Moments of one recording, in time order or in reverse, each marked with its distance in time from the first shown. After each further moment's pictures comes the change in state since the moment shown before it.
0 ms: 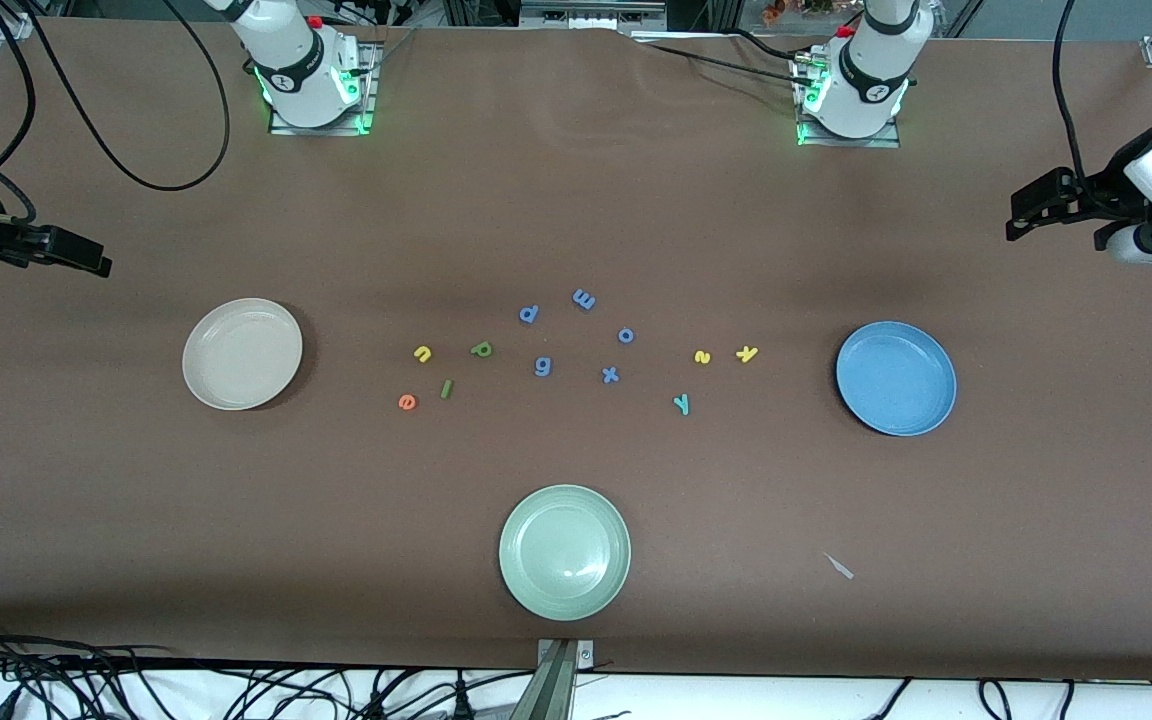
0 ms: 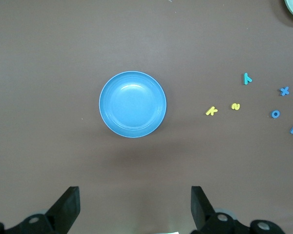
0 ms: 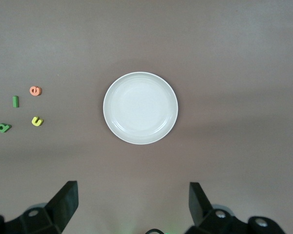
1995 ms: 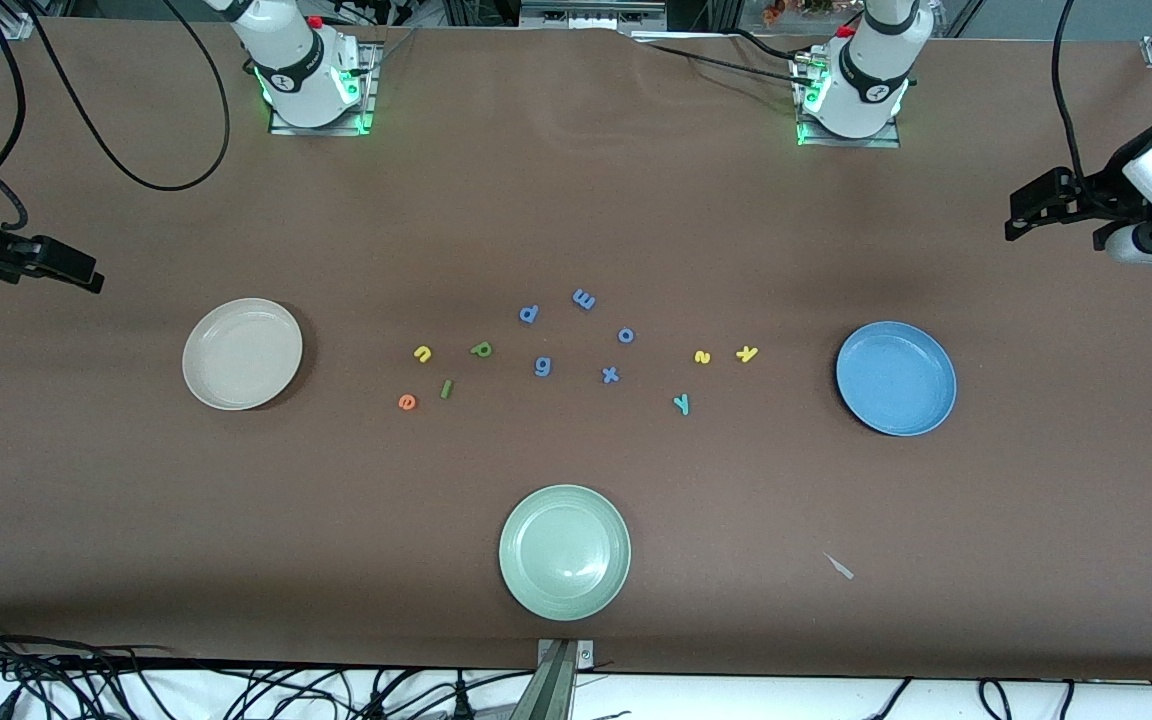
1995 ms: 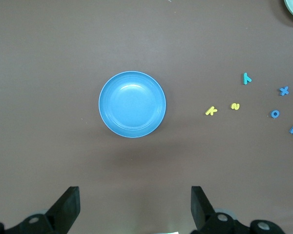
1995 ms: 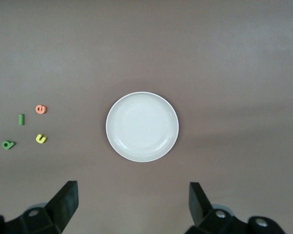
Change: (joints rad) left arm 0.000 0.000 0.000 0.000 -0.001 0.000 0.000; right arm 0.000 0.001 0.001 0.000 0.002 0.080 -0.001
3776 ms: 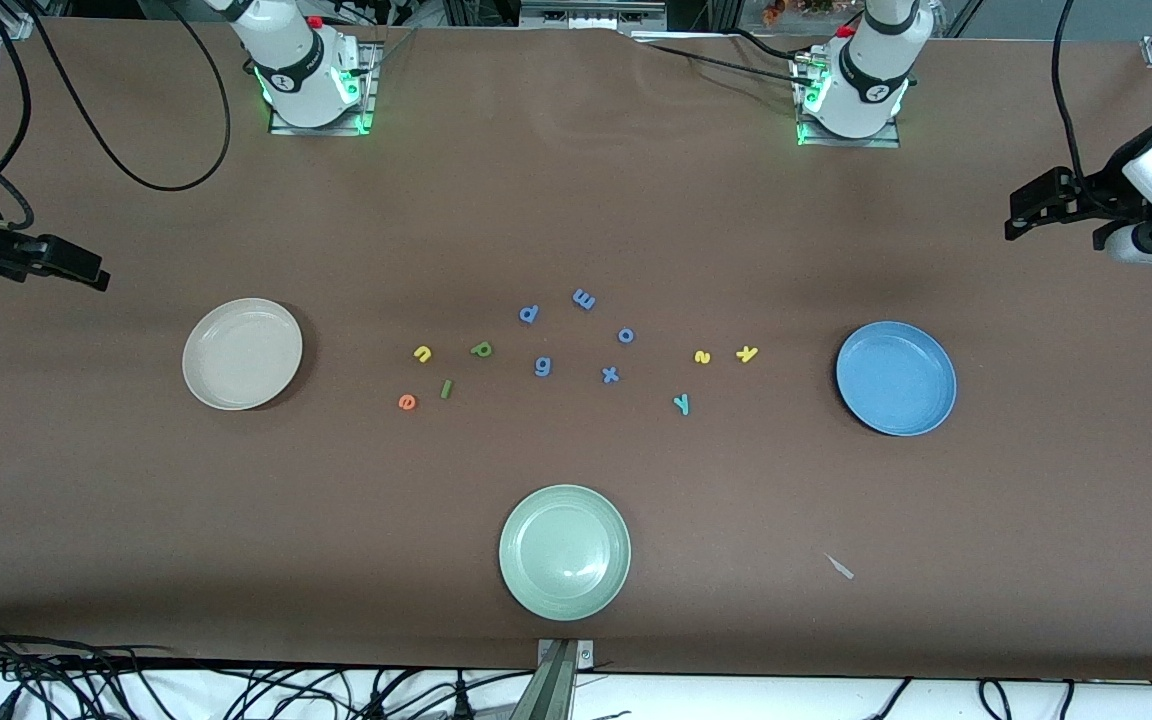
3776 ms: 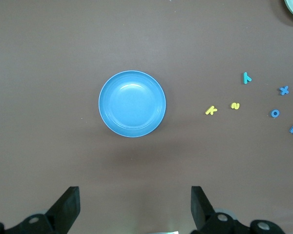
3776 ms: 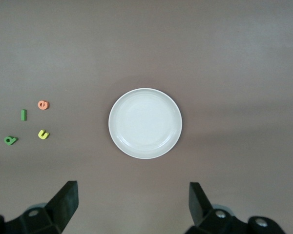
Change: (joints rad) left arm 0.000 0.000 0.000 0.000 0.000 -0.002 0.000; right arm 0.004 0.006 0.010 0.000 0.007 -0.012 -0.001
